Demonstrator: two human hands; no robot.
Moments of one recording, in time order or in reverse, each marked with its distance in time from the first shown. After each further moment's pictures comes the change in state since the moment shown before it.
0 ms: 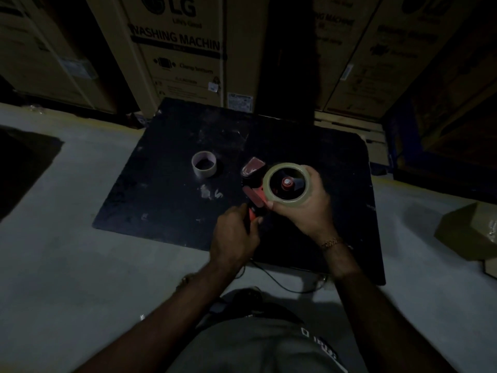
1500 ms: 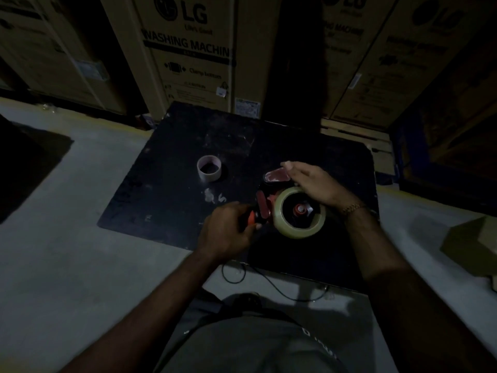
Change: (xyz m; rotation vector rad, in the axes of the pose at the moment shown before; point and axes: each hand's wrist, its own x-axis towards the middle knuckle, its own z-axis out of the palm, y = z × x) left_hand 0.022 -0.005 -0.037 0.120 -0.203 0.114; right_hand 0.071 -0.047 -0.030 -0.098 -0.512 0.158
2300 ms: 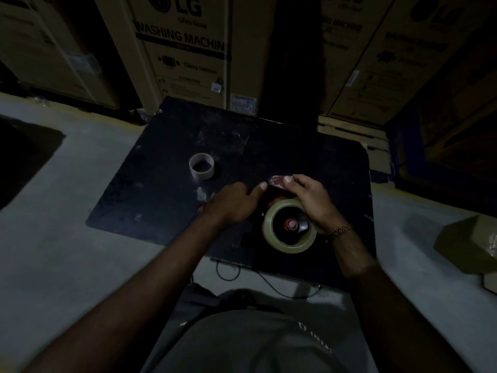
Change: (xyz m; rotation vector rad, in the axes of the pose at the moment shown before) left_hand 0.070 0.031 -0.009 -0.075 -0.286 -0.324; right_hand -0.002 0.048 0.023 0.516 0.190 0.078
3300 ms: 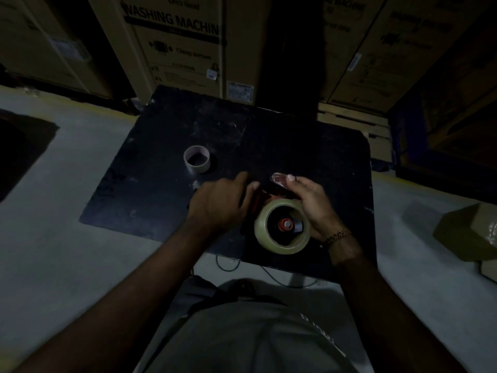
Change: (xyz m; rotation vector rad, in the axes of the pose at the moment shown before) left_hand -0.007 -0.017 0.005 0.388 0.400 0.423; right_hand -0.007 0.010 0.003 0.268 0.030 0.137
